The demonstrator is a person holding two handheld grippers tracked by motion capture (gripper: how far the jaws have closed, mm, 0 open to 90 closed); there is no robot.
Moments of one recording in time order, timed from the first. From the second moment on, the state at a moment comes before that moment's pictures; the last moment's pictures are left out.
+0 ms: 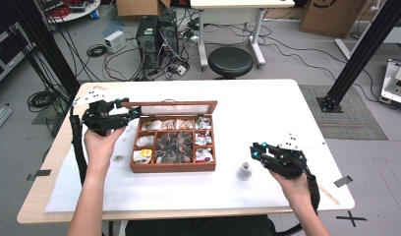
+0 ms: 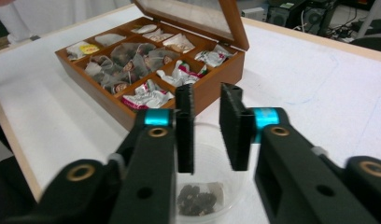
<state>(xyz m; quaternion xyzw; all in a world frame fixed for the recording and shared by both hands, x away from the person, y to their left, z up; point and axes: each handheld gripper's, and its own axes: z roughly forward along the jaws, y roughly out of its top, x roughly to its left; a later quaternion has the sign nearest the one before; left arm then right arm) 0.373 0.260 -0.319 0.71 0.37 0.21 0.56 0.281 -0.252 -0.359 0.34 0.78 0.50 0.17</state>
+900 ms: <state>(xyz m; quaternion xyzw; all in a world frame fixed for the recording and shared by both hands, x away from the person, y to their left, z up) 0.374 0.260 -0.319 0.71 0.37 0.21 0.57 0.320 -0.268 -0.323 0.38 0.72 0.53 0.22</state>
